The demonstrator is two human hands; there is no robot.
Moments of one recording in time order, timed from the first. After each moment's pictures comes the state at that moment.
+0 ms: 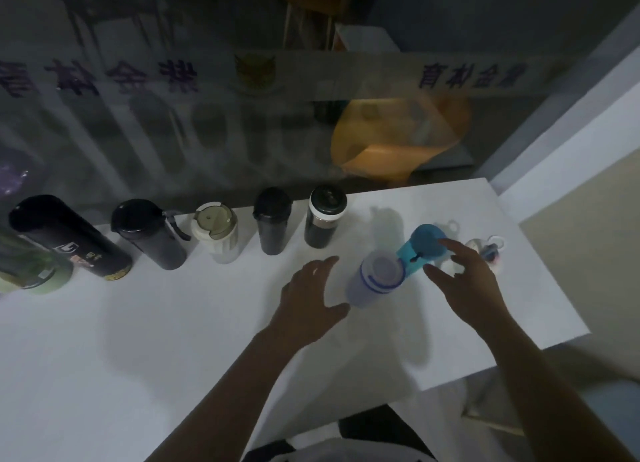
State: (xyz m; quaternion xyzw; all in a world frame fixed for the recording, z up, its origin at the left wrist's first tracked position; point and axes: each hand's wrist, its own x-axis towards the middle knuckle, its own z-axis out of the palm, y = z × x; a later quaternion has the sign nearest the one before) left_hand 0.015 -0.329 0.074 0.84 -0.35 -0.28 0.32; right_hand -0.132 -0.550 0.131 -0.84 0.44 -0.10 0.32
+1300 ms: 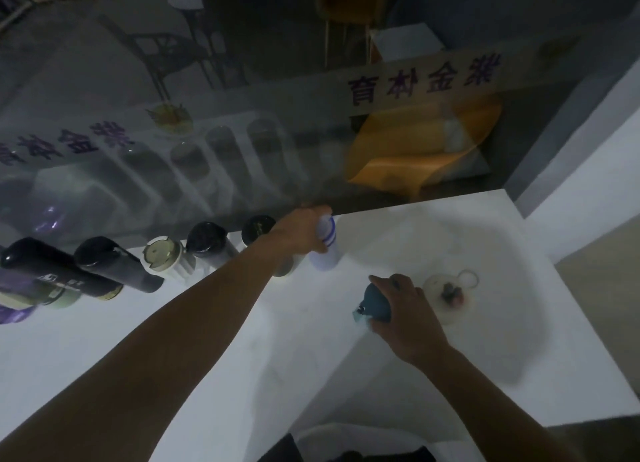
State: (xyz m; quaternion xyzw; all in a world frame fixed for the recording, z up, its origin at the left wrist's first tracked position) left_hand 0.083 -0.567 0.116 0.90 -0.36 -0.22 0.12; right_hand -0.152 -0.676 0.072 -0.92 0.21 0.05 0.31
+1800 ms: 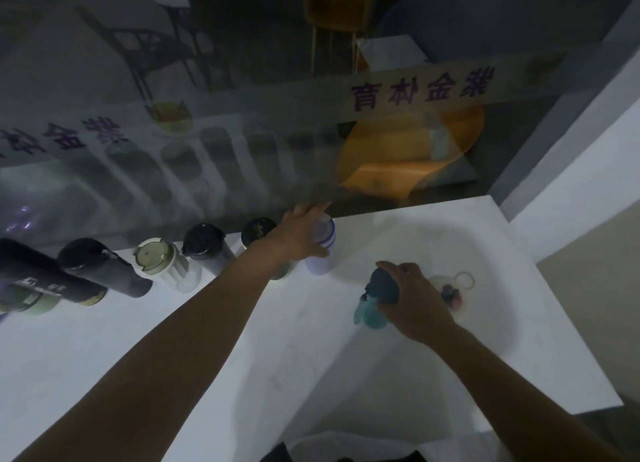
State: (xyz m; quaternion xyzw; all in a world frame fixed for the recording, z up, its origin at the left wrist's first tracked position) left_hand 0.096 -0.548 0.102 0.88 -0.36 -0.24 0.17; right_hand -0.131 -0.685 0.092 -0.91 0.24 0.05 0.32
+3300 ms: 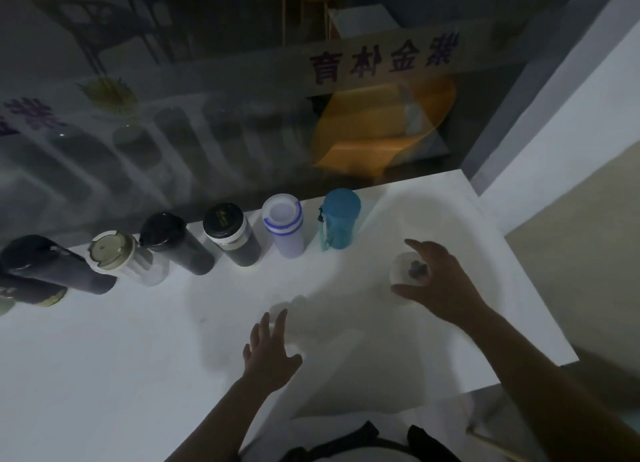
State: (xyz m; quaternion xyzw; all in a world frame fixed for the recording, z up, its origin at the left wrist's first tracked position) left_hand -0.084 -0.453 -0.025 0.92 -0.20 -0.33 0.09; right_hand -0.186 -0.754 0.083 -0.89 0.32 0.05 0.32
